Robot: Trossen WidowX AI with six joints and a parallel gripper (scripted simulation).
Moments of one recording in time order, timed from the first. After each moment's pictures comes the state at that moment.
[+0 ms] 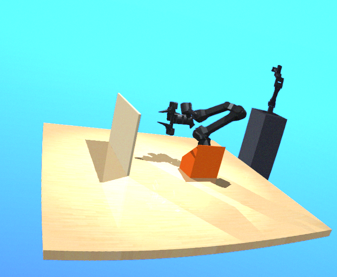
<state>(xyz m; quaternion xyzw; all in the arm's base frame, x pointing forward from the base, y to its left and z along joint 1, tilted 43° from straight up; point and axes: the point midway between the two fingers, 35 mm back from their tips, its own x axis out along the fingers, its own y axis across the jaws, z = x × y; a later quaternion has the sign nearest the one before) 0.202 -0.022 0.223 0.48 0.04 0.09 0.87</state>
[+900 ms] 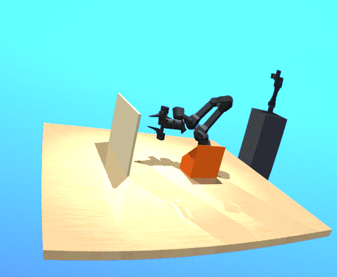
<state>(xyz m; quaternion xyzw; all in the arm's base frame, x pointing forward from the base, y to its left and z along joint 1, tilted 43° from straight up) 0.262 -0.018 0.194 0.47 0.02 0.09 0.88</state>
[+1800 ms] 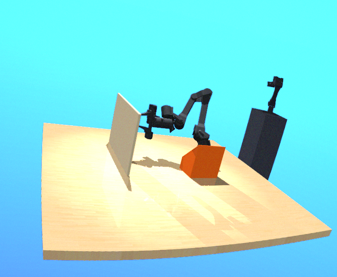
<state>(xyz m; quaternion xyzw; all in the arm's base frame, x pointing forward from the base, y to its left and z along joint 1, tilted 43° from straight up) 0.331 -0.003 0.196 0.47 0.02 0.09 0.88</state>
